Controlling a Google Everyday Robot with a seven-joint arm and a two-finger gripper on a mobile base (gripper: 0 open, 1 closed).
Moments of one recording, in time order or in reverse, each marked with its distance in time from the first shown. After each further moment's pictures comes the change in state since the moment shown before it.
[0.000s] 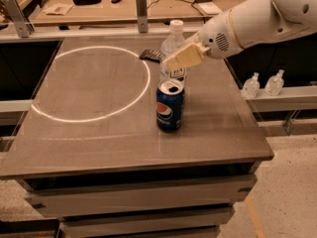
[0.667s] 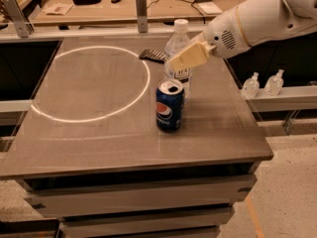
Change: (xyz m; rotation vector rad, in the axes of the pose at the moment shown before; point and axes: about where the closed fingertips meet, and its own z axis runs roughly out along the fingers) arm 0.004 0.007 -0.016 0.009 0.031 0.032
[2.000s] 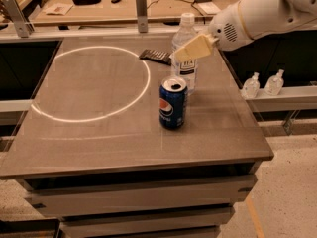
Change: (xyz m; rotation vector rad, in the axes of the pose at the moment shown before) arm -0.005 -0.035 -0.002 0.079 0.004 0.035
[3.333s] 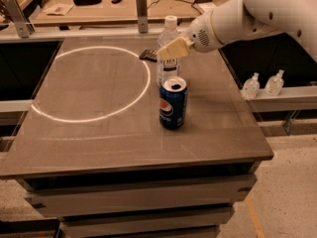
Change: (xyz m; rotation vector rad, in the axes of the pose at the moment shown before) arm -0.011 -0.028 0.060 0.061 -0.031 -0.019
